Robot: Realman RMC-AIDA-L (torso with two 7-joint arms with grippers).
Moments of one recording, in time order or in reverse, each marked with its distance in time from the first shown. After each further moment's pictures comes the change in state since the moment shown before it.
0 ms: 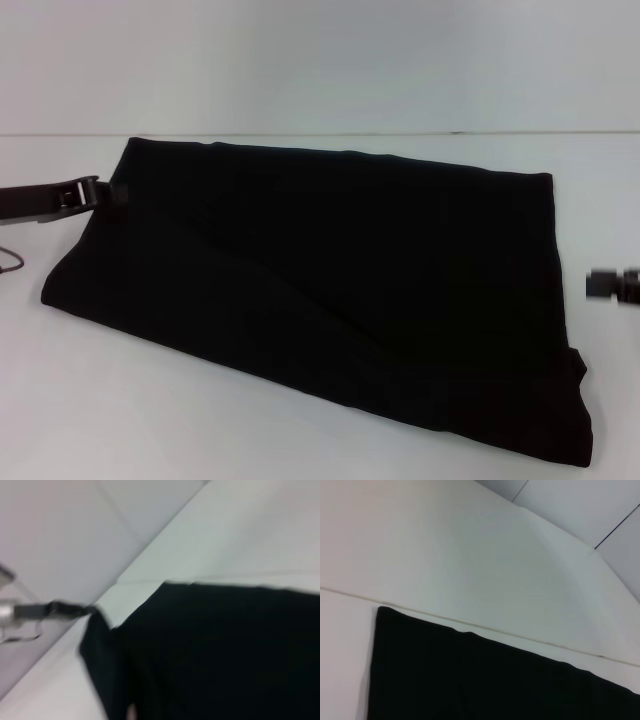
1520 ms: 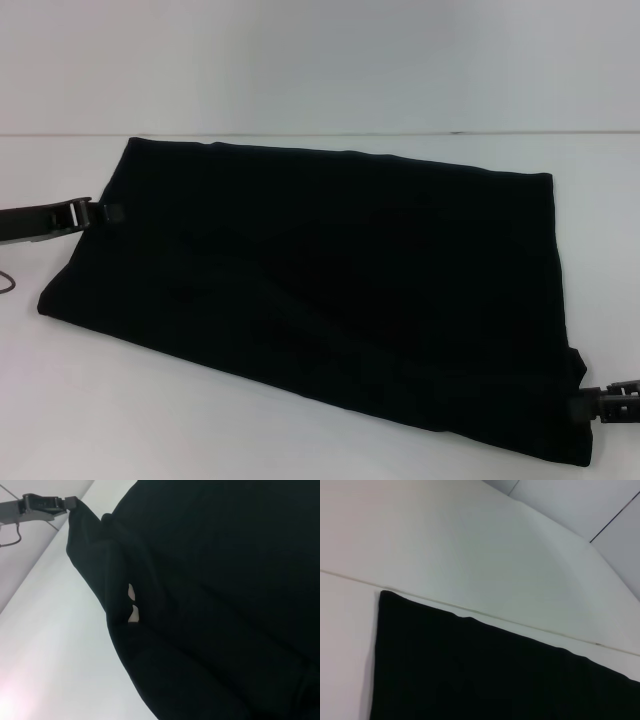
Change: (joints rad) left arm 0.044 -0.016 0.000 0.029 -0.015 0.045 0.039; right arm -0.045 0.039 -0.148 0.011 -0.131 0.036 0.066
